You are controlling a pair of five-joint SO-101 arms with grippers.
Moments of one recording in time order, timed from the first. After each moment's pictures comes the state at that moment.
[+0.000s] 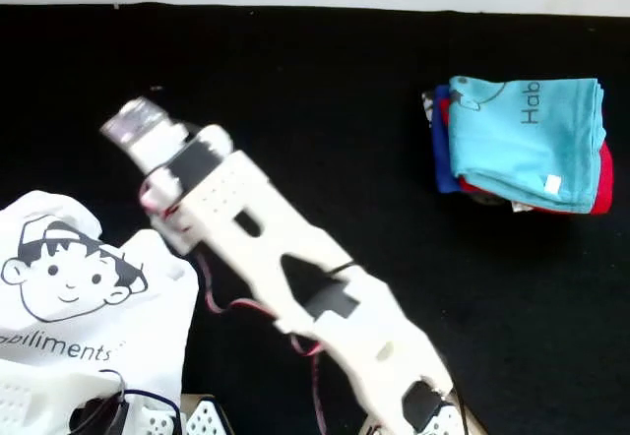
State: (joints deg) left arm -88.1 14.3 -26.0 97.1 -48.2; right arm -56.2 40.2 -51.6 96.6 0.1
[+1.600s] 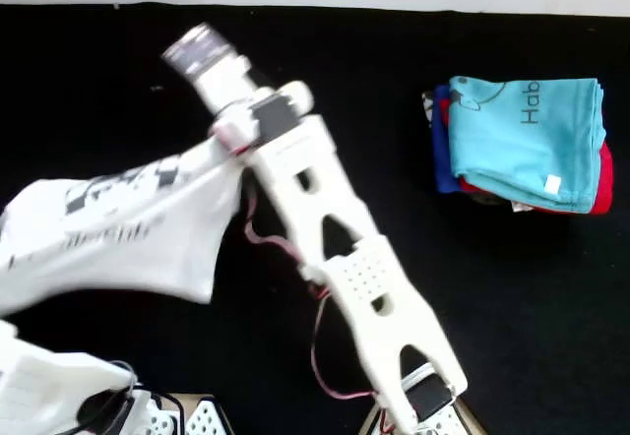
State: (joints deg) left arm -74.2 8.6 -26.8 101.0 -43.0; right arm -35.7 58.9 -94.1 100.4 11.9
